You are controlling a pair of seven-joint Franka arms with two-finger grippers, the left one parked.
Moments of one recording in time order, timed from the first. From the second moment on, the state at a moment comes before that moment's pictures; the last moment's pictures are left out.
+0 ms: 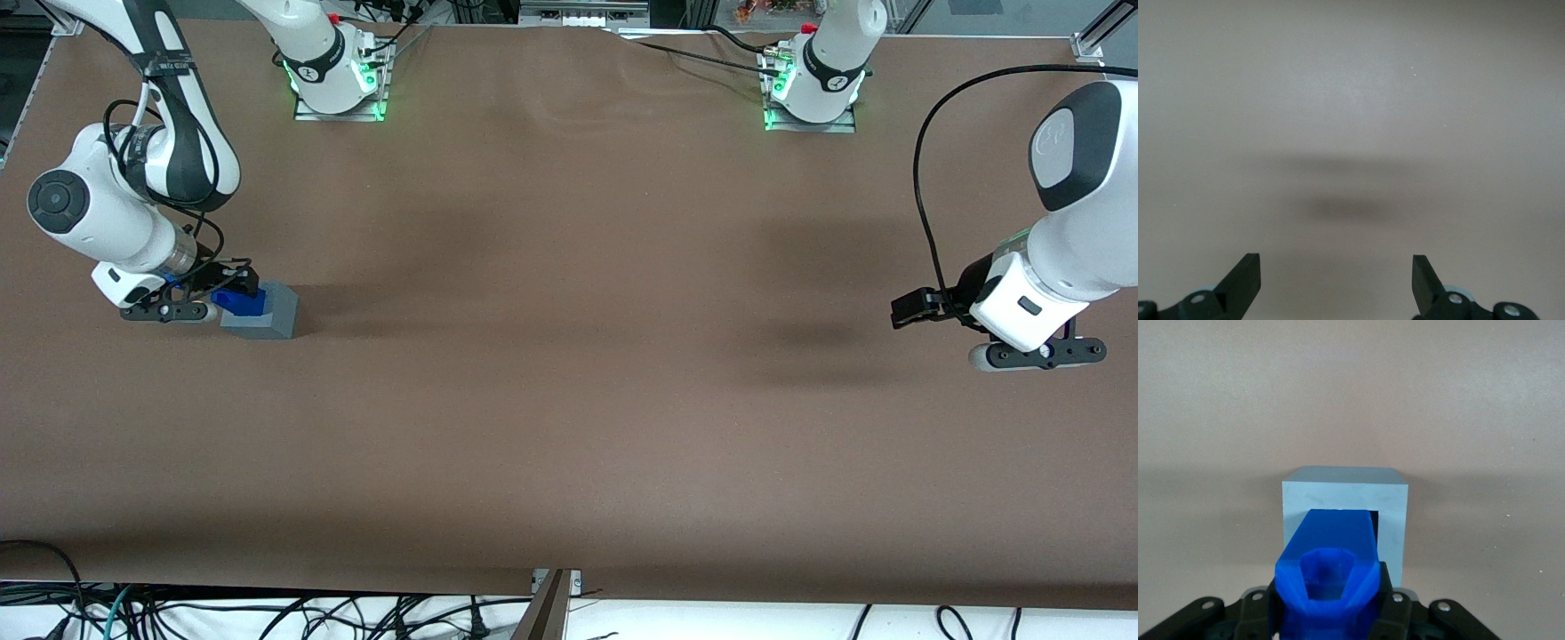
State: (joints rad) arm 0.05 0.18 -0.13 -2.21 -0.01 2.34 -0.10
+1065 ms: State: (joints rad) arm 0.05 0.18 -0.13 -2.21 -0.01 2.34 -0.11
